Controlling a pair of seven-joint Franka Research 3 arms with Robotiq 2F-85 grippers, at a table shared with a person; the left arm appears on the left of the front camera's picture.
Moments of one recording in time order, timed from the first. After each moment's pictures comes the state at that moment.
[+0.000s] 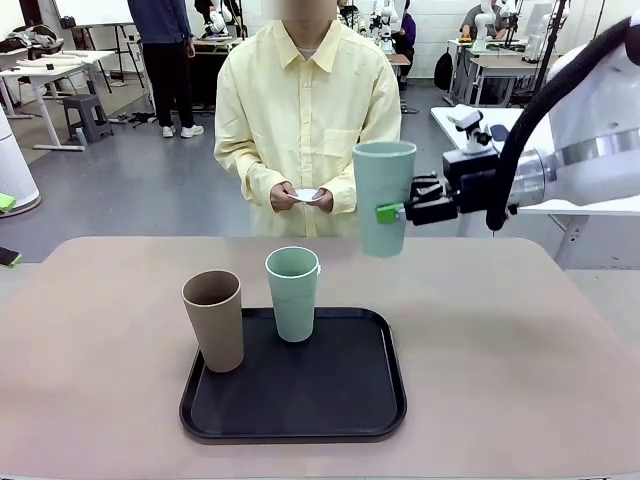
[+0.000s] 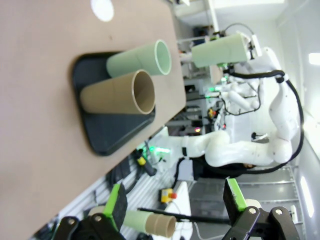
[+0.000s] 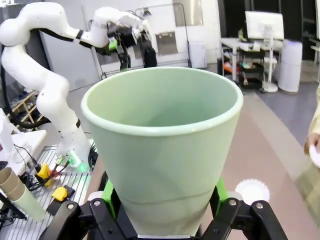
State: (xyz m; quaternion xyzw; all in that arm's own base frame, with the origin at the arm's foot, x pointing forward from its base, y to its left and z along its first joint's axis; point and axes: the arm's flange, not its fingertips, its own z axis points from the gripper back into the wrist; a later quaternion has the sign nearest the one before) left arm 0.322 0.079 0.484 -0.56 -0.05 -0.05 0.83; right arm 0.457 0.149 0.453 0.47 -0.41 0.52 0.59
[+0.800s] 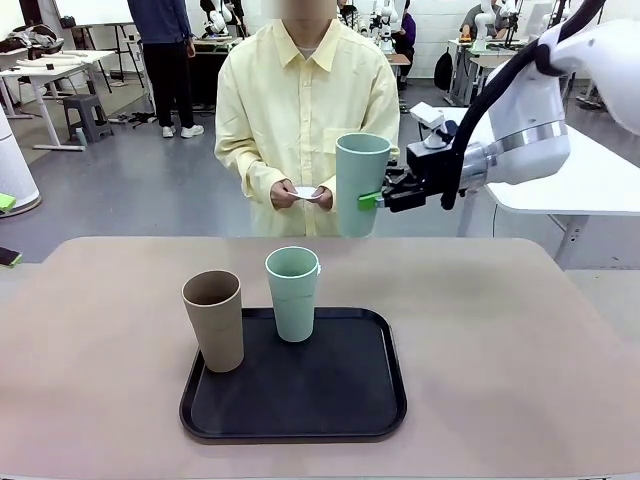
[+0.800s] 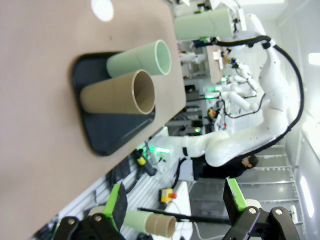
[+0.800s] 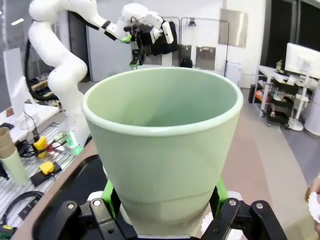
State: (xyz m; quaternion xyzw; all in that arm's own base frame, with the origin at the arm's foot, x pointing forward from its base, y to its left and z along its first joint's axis) left arm 0.322 0.079 0.484 -0.56 -0.05 -0.05 0.83; right arm 0.570 0.182 0.405 0.50 -0.41 0.60 0.47
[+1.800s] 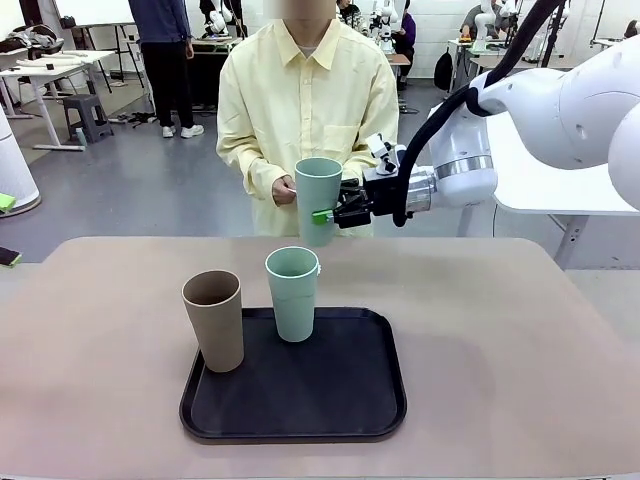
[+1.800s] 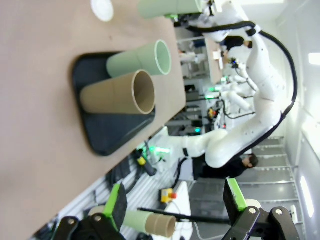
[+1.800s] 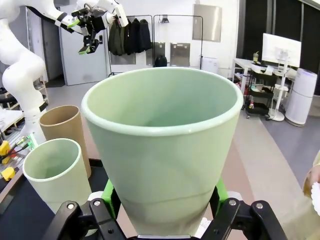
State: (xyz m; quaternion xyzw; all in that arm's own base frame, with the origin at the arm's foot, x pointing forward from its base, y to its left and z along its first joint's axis) left arm 0.322 0.079 0.484 -0.56 -0.05 -0.05 0.83; right arm 0.616 0.247 0.342 0.48 -0.44 0.56 0.51
